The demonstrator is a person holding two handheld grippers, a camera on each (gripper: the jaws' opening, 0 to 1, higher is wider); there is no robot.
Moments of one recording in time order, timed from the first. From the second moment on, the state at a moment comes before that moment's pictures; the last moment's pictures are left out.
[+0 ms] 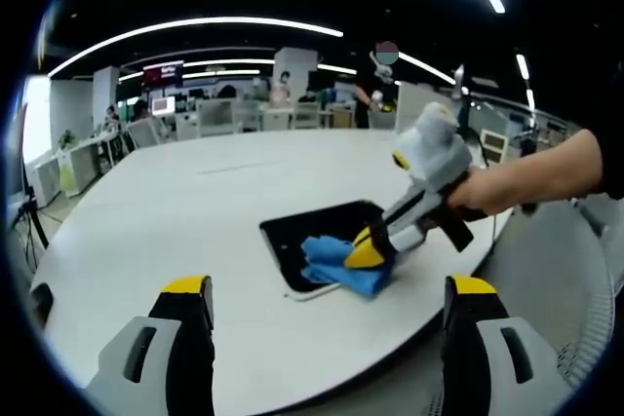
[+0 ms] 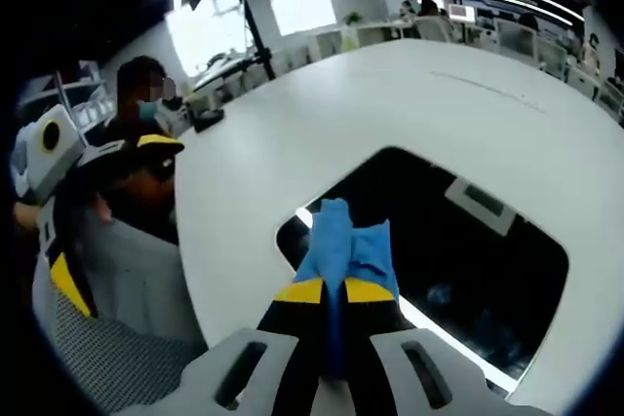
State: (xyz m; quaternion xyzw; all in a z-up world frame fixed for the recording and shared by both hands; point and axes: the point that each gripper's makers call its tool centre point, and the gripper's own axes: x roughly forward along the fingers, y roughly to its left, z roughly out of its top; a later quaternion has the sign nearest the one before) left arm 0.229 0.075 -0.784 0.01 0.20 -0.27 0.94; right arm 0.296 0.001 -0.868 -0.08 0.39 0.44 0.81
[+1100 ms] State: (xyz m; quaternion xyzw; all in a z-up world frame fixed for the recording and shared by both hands) left arm 0.230 0.075 -0.783 0.01 0.20 -0.27 0.94; right arm 0.297 -0.026 -0.867 -0.08 0.38 0.41 0.82
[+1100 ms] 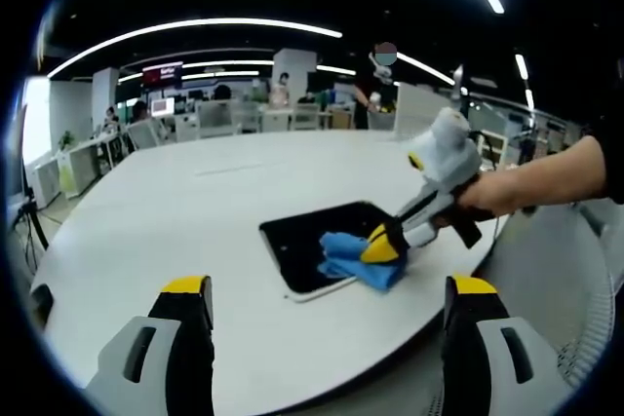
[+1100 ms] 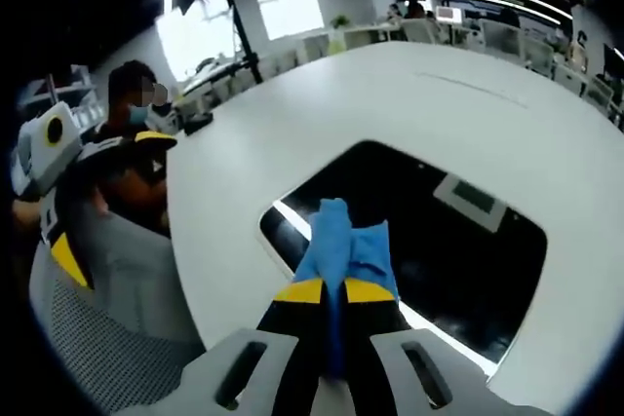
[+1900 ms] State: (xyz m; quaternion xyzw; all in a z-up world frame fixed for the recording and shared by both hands) left arm 0.230 0.075 -0.783 0.01 0.20 -0.27 0.94; right arm 0.298 -0.042 -0.867 -0.05 0.39 0.39 0.84
